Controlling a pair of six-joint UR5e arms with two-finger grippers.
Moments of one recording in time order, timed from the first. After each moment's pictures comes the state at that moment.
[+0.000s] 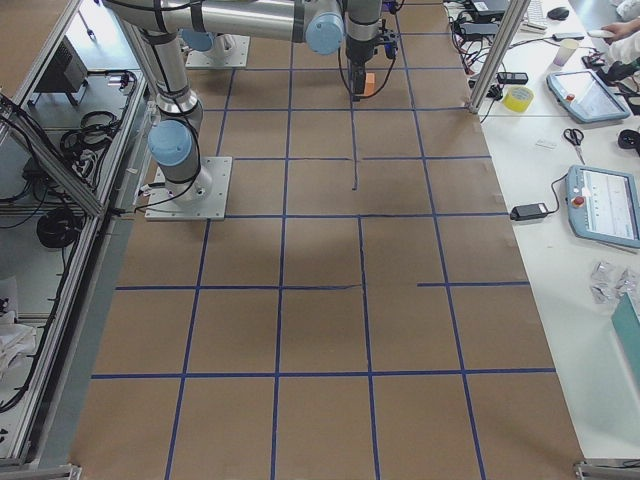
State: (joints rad) left arm -1.74 -1.99 -1.67 -0.86 1.54 -0.19; right arm 1.59 -1.48 1.60 -1.70 -1.57 0.00
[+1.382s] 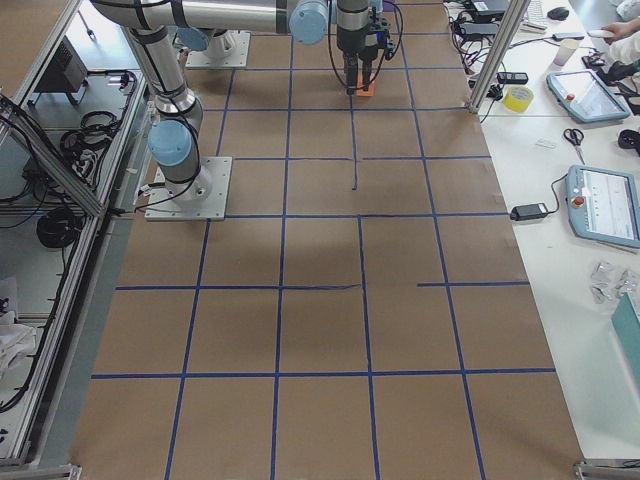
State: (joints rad) left arm -1.78 -2.13 -1.66 -0.85 1.55 -0.08; right arm 1.59 -1.55 1.61 -1.68 -1.58 -0.01
